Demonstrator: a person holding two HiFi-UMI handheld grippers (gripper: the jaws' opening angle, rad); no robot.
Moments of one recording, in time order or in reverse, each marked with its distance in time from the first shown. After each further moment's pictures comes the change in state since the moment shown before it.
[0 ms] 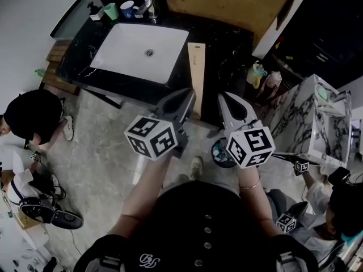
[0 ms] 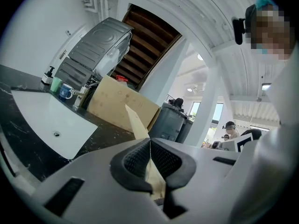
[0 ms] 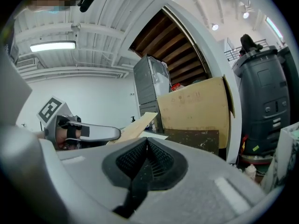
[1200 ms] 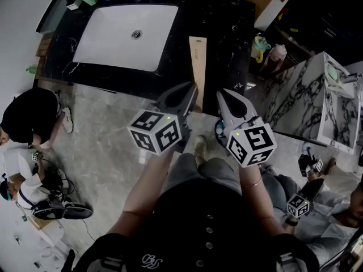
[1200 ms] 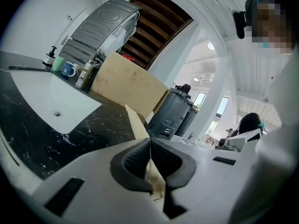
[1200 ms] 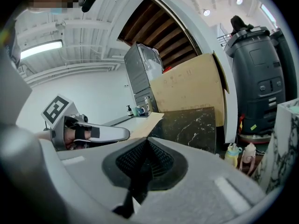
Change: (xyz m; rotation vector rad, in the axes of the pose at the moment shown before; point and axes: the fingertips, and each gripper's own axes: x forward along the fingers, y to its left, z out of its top) left arm 0.037 0.033 -0.070 -0.063 0.183 0.037; right arm 0.009 -0.020 -0.069 0.116 0.128 -0.024
